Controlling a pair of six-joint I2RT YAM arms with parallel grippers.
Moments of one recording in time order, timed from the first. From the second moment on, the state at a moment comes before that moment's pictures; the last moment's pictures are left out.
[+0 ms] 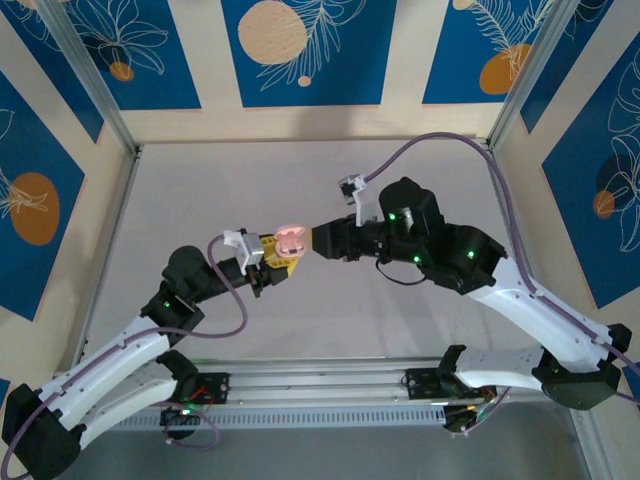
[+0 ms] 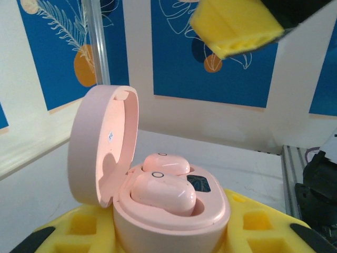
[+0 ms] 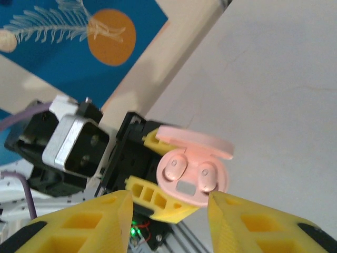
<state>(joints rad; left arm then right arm) -0.67 0.78 0.53 0.32 0.52 -0.01 0.94 1.13 1.43 -0.69 -0.13 0.60</state>
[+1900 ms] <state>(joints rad) -0.72 0.80 0.59 0.39 0.56 -0.04 0.78 1.16 1.31 -0.53 -0.64 0.78</state>
